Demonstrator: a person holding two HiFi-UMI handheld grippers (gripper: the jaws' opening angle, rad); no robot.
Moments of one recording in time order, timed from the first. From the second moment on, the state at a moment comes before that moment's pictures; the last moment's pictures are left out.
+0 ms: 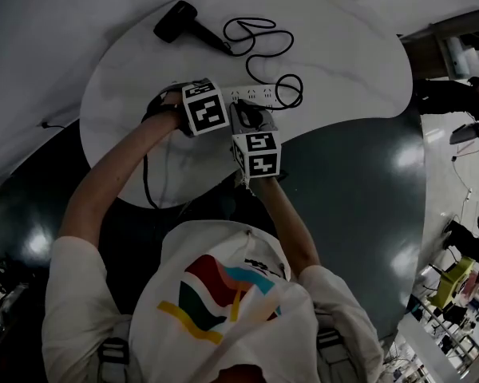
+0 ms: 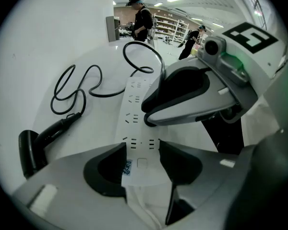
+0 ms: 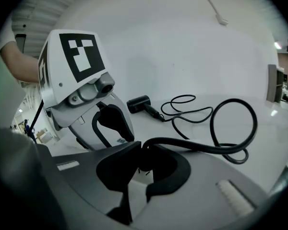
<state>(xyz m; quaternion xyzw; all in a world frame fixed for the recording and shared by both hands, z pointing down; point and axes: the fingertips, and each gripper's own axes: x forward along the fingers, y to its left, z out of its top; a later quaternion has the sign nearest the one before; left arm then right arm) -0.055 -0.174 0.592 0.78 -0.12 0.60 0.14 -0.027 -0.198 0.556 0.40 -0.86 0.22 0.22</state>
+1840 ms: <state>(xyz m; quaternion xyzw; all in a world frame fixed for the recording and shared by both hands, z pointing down) -0.051 -0.177 0.589 0.81 -0.12 0.56 0.13 -0.006 -0.265 0.360 0.40 -0.91 0.04 0.07</state>
